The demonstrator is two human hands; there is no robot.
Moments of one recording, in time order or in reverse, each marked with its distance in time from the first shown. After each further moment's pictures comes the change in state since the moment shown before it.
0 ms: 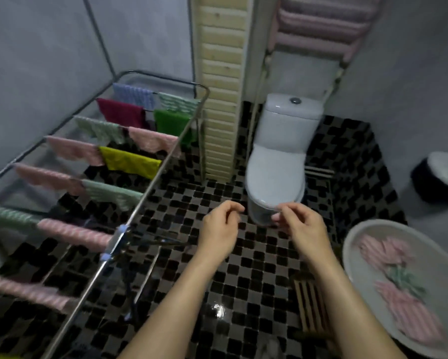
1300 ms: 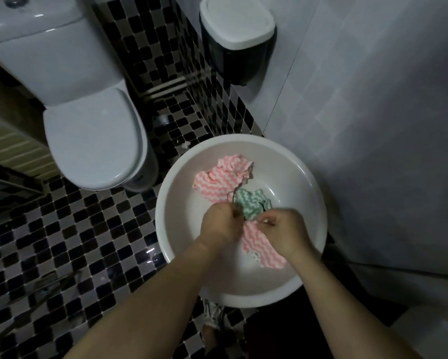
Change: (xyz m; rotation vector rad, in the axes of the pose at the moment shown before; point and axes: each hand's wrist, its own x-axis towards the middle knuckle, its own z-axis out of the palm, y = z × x) left_hand 0.009 0.014 0.510 0.641 -0.916 0.229; right_hand 0.045 0.332 -0.326 -0.460 0.346 0.405
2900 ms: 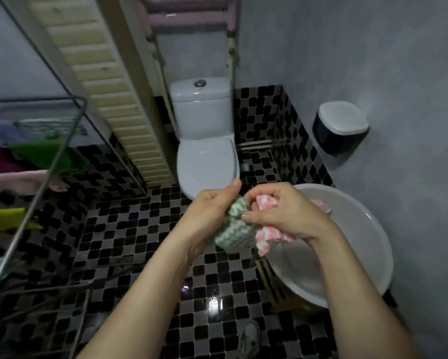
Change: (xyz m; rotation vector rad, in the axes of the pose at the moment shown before) left_hand -0.287 -0.027 -0.241 -1.094 0.227 -0.049; right_hand -0.137 -0.294 -0.060 0.405 -0.666 -0.506
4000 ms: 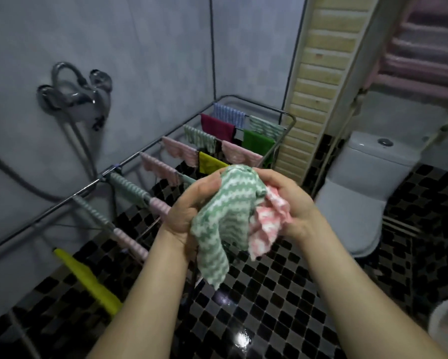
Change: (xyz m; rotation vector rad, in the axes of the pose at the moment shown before) left_hand -0.285 -0.051 -0.279 -0.675 0.200 0.650; right_hand 0.034 -0.180 0.373 0.734 -0.869 0.360
